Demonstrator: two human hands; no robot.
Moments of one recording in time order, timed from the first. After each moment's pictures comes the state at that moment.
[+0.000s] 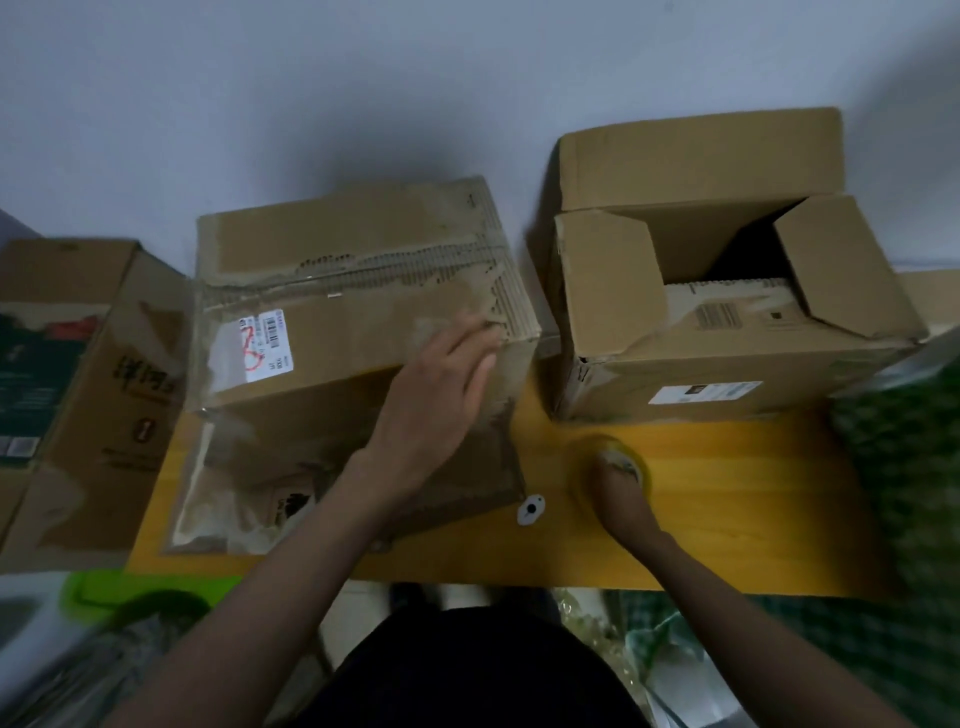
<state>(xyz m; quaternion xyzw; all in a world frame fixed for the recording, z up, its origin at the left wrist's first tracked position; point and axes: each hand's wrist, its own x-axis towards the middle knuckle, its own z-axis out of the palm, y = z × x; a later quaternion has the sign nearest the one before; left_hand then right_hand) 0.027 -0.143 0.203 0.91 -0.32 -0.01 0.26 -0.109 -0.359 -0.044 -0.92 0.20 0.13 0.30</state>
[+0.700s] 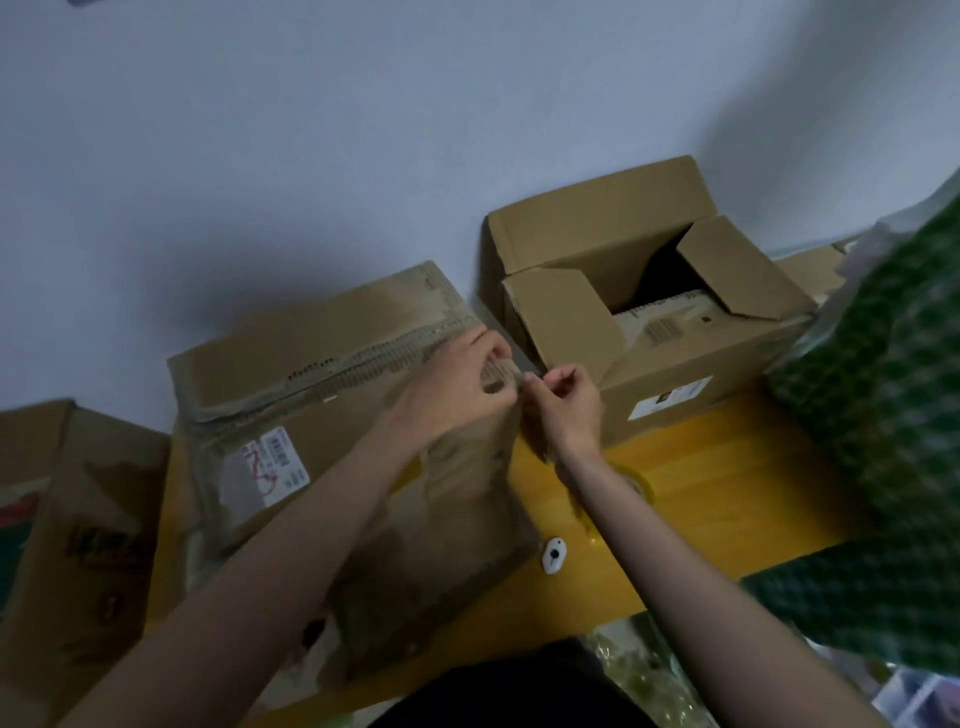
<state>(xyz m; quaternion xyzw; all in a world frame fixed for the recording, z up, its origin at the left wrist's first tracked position) 0.131 -0.178 0.197 0.83 -0.51 -0.05 0.22 0.009 -0.274 0.164 -0.62 0.44 -0.24 0.60</state>
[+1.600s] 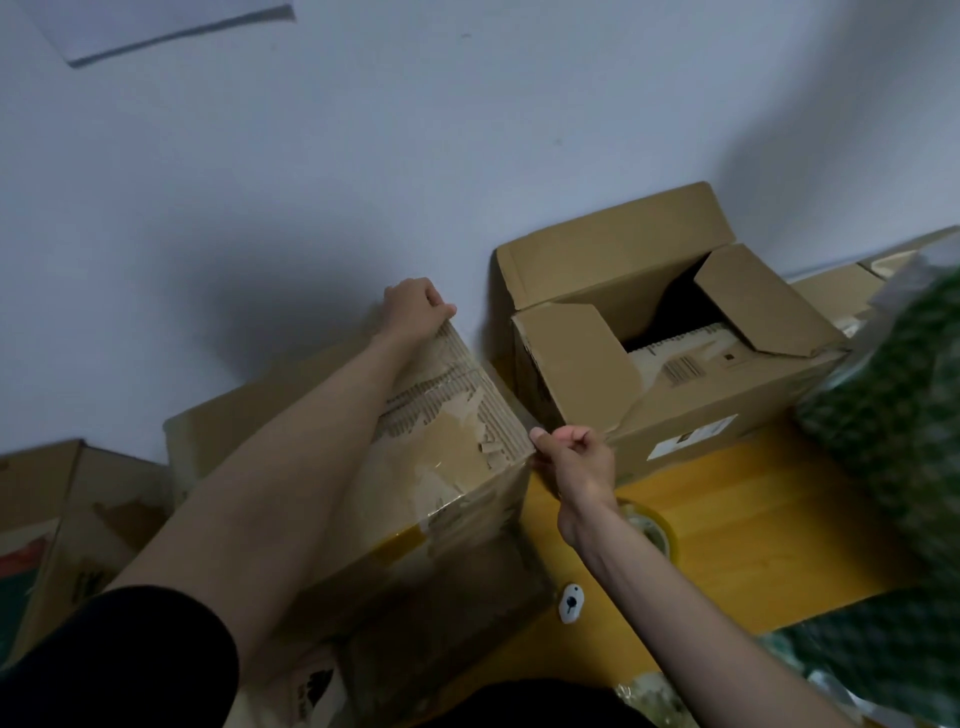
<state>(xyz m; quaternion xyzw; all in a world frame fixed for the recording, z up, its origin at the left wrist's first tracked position) 0.294 -0.242 0.196 0.93 -0.25 -0.07 0.26 0.021 -0.273 0.159 -0.39 0.49 -0.20 0.75</state>
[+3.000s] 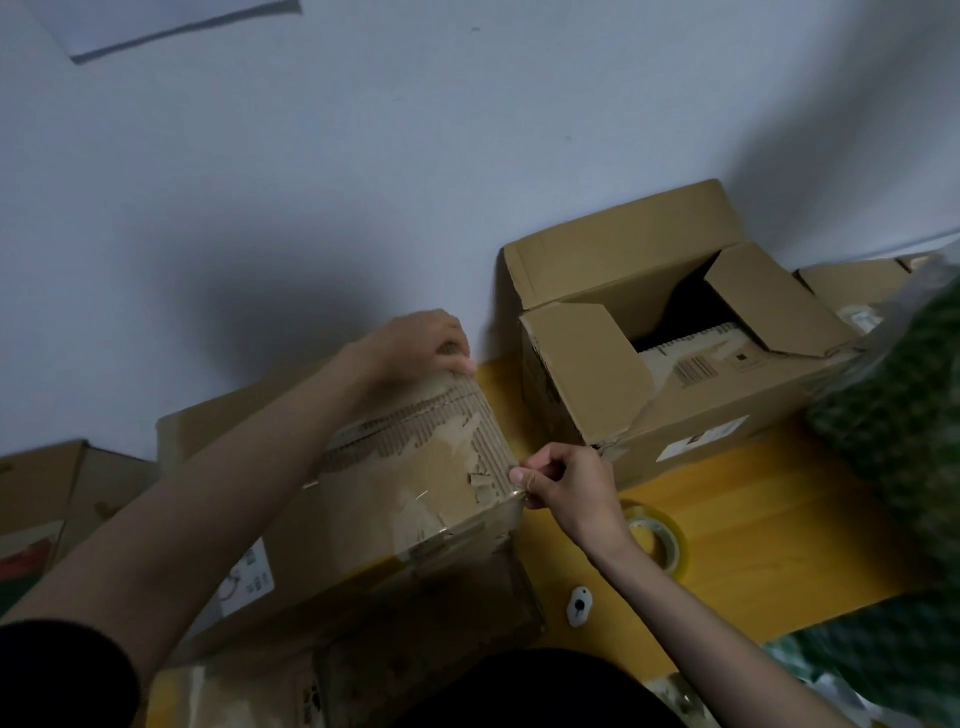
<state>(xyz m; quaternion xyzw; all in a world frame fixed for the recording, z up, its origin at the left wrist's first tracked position) 0.293 -0.203 0.207 0.78 -0.61 -0.14 0.00 0.006 -0.267 0.163 -0.73 0.33 -0.08 0.59</state>
